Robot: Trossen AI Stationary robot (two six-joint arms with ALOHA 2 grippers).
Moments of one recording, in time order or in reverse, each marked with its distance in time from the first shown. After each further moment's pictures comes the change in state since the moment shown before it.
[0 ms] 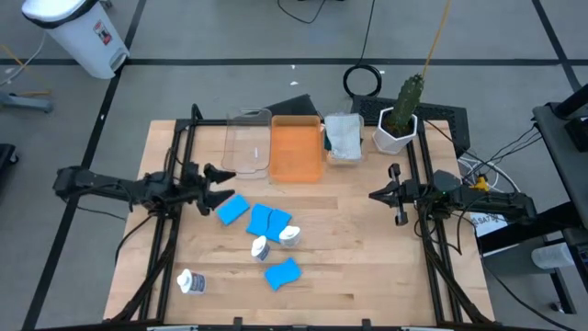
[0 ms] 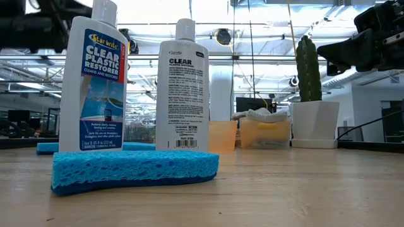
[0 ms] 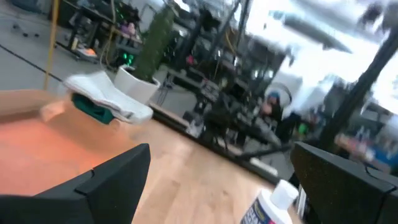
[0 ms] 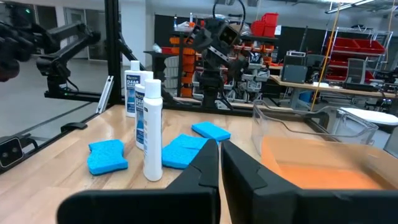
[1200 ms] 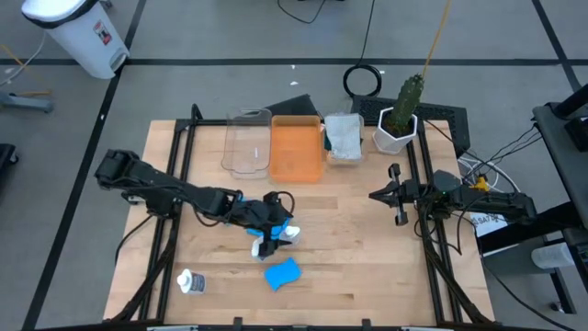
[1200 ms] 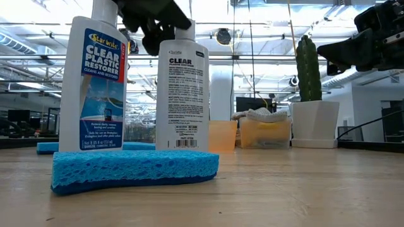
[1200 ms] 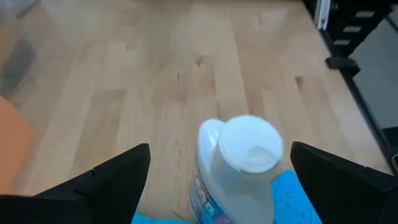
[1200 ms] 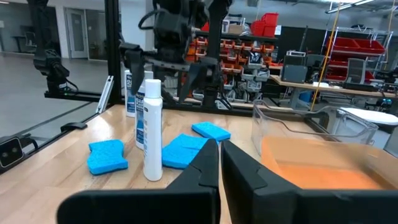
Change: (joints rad) left arm -0.145 1.107 0.889 -0.525 0.164 0.258; right arm 0.000 0.000 0.000 0.000 0.000 0.000
